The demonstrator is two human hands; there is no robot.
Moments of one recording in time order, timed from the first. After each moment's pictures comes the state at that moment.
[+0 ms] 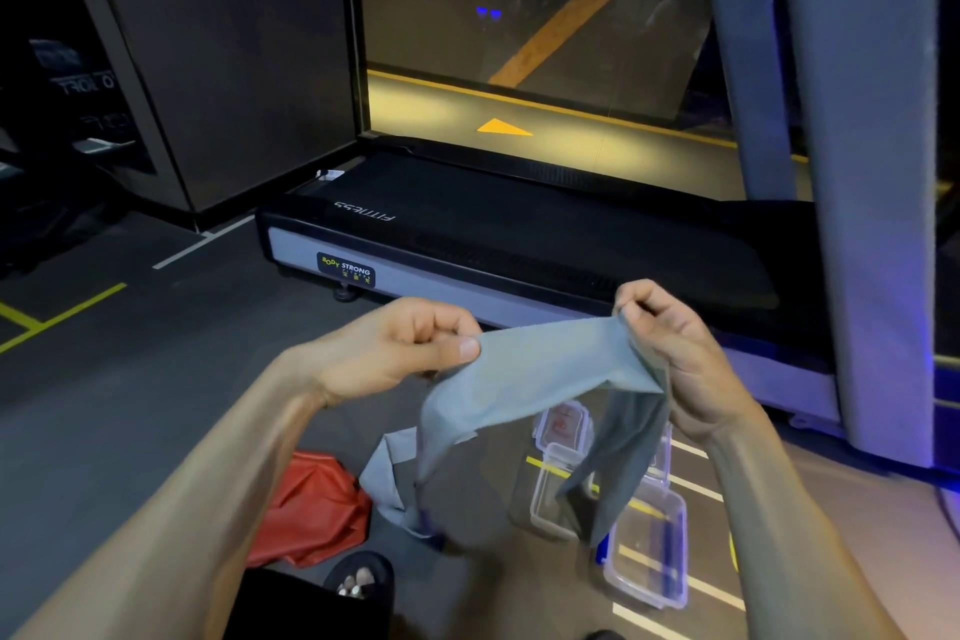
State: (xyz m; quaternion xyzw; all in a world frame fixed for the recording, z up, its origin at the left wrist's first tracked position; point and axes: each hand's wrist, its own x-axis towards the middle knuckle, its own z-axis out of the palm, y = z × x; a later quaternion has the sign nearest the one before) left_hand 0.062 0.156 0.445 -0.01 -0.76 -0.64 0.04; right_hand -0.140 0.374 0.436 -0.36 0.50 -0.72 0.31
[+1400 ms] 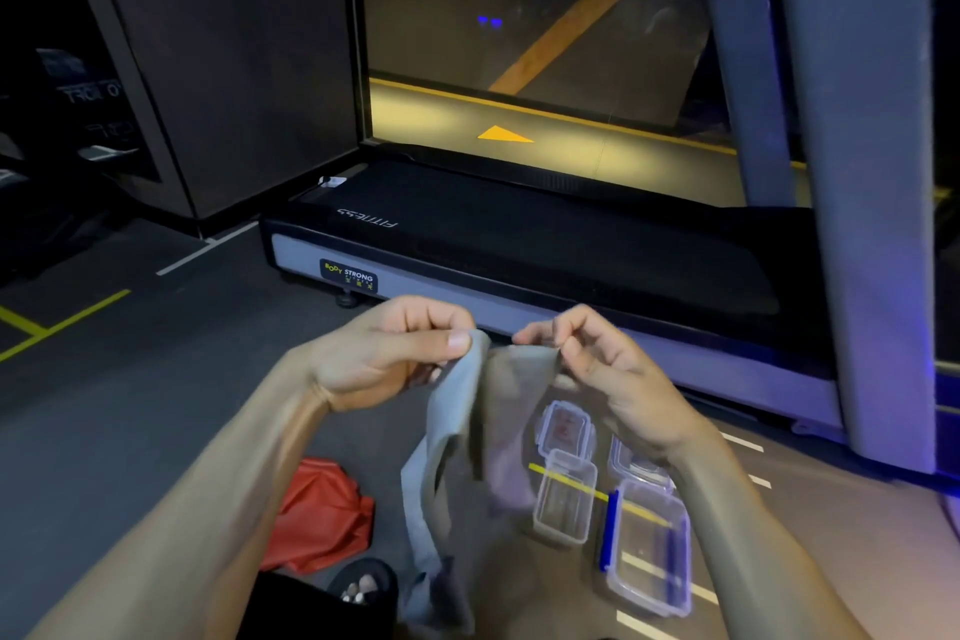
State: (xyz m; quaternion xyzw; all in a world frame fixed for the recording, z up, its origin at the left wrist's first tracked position) left_hand 0.067 0.151 0.446 -0.03 -0.68 -0.73 0.03; right_hand -0.111 0.354 0.421 -0.46 0.52 -0.62 0.36
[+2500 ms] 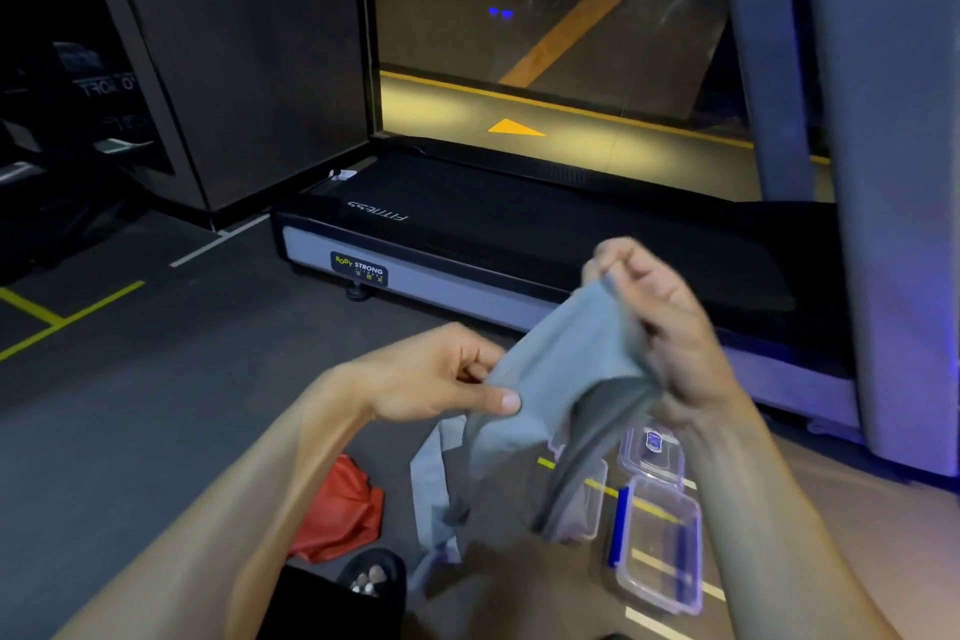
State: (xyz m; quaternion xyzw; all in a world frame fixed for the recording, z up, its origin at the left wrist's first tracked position) left_hand 0.058 0.170 0.438 0.01 -0.80 -0.60 -0.03; right_hand -0.098 0.342 0.467 -0.42 0.40 -0.74 0.34
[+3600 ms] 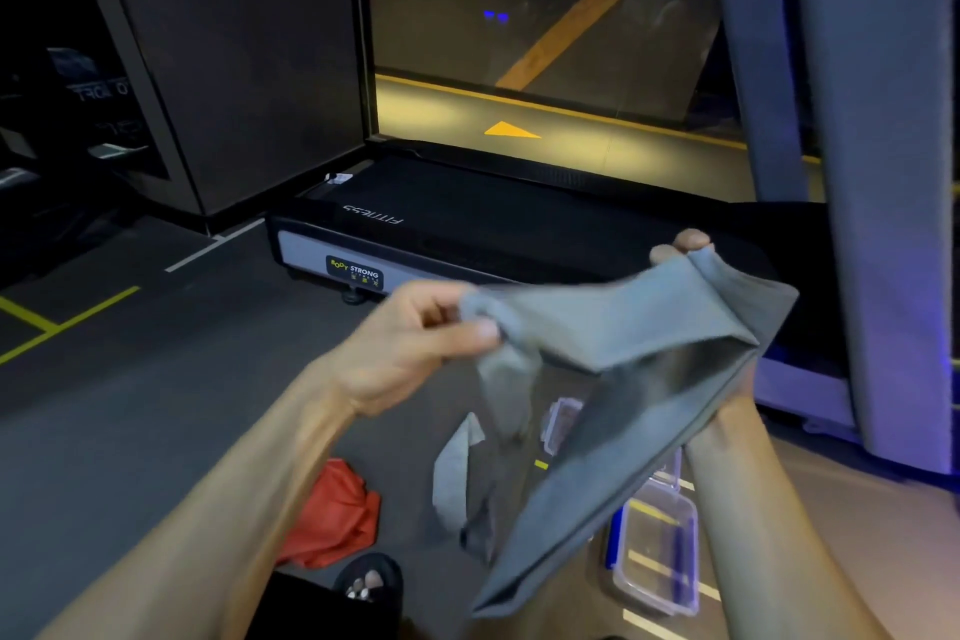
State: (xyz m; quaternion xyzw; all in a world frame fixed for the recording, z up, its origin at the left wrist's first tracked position) left_hand 0.056 0.169 0.443 -0.05 -0.67 -0.72 0.15; right_hand -0.117 0.355 0.460 -0.22 0.22 -0.89 0.34
